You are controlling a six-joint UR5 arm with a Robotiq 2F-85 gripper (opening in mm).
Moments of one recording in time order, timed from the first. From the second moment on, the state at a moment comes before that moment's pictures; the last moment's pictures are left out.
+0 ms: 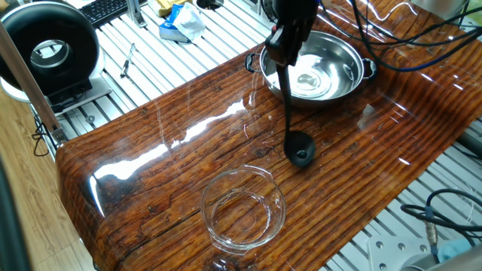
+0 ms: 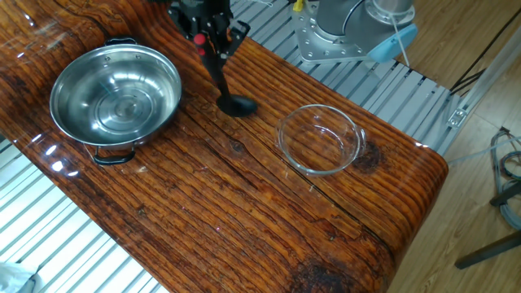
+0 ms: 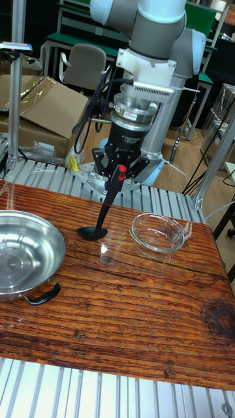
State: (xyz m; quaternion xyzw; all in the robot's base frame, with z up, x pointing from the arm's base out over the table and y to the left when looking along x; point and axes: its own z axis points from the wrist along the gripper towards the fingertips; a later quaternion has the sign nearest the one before) arm 0.459 -0.011 0.240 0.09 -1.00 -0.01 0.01
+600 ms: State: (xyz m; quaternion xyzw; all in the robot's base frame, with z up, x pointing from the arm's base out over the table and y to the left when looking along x) arm 0.483 -0.002 0.224 0.09 -1.00 -0.01 -0.01
